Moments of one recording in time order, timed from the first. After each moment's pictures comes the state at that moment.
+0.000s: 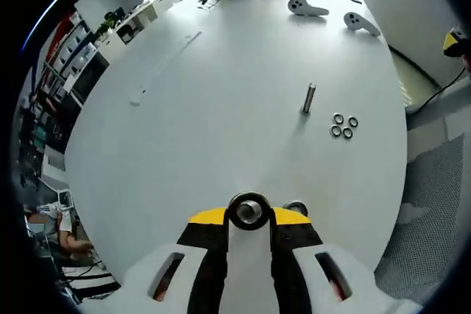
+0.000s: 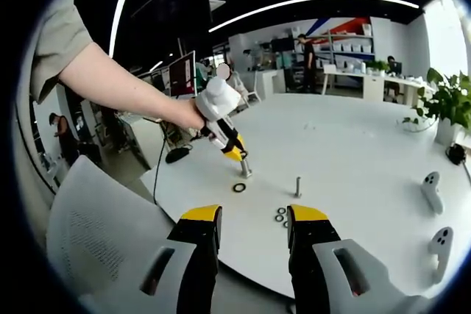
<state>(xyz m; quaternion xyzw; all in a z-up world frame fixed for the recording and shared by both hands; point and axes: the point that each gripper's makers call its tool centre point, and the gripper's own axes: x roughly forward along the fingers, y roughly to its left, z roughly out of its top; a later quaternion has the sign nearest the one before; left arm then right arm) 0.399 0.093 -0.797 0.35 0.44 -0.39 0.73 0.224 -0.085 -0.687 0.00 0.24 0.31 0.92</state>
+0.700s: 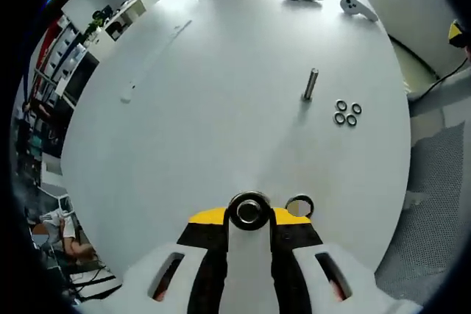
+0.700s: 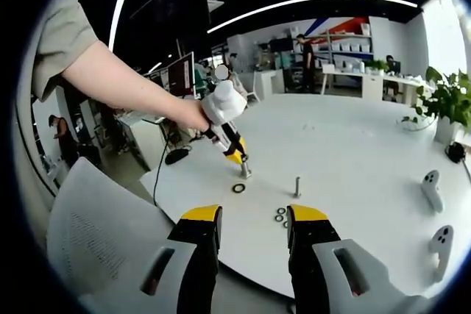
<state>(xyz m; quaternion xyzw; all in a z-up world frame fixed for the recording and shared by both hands) 0.400 0.098 -0.813 0.37 0.48 -0.39 0.70 0.225 -0.086 -0.687 0.00 0.24 0.31 0.92</state>
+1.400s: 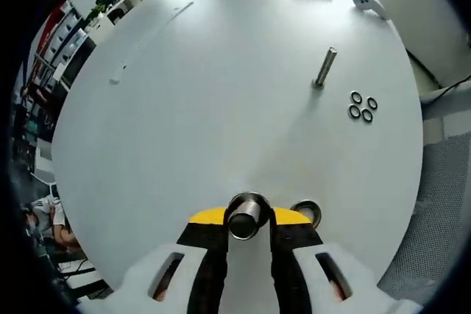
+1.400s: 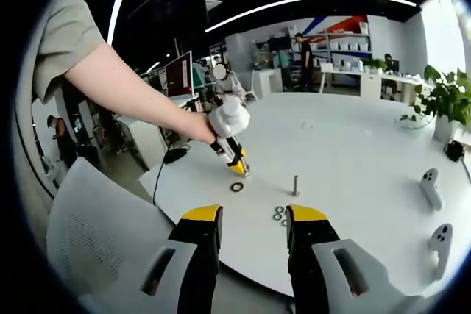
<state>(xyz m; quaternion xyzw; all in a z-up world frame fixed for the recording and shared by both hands) 0.400 0.096 -0.851 0.34 0.50 -0.38 0.70 0.225 -0.088 -0.688 0.00 0.25 0.31 0.92</state>
